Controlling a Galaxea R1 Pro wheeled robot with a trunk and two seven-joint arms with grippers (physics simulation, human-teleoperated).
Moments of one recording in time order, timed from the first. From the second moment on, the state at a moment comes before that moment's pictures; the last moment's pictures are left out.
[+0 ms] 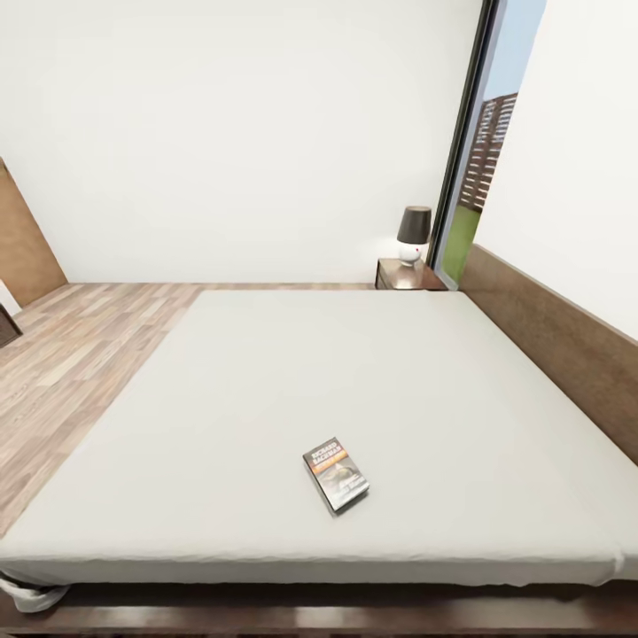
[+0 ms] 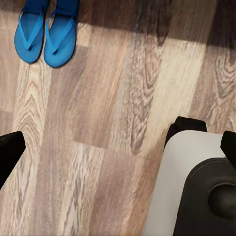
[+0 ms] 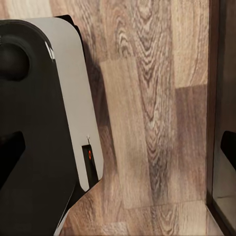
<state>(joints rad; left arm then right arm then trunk) -0.14 0.17 -1.04 0.00 1.27 -0.36 -0.03 0.12 -0.18 -0.63 -0.23 0.38 -0.18 0.31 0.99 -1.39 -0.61</state>
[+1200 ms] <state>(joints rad) -0.14 0.17 -1.04 0.00 1.27 -0.36 -0.03 0.12 -0.18 -0.62 -0.23 0.38 -0.18 0.31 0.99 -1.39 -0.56</state>
